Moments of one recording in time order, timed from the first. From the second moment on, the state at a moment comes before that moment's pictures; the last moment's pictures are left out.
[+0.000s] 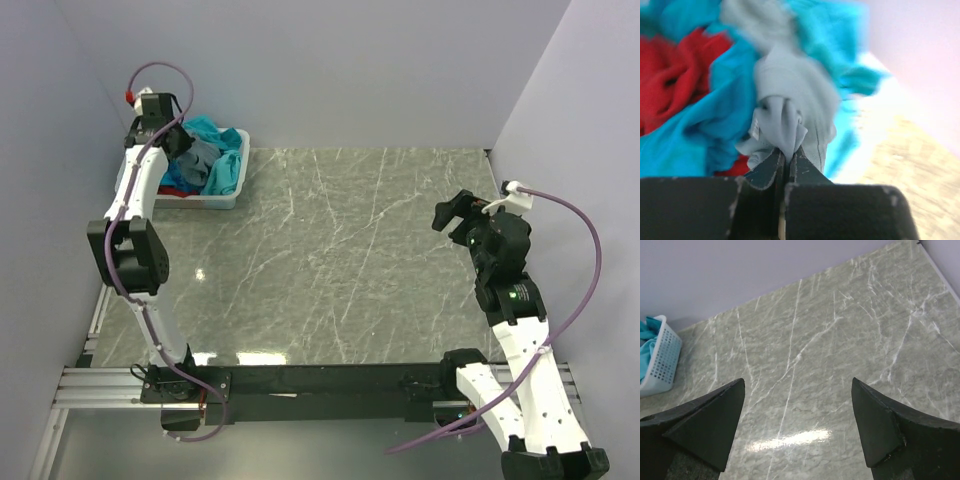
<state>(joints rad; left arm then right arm) 0.06 1.98 1.93 -0.57 -0.18 -0.58 0.09 0.72 0.86 -0.35 0.15 0.41</state>
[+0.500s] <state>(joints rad) 0.06 1.70 2.04 -0.18 0.06 -0.54 0.09 0.64 0.81 -0.27 0.06 0.40</state>
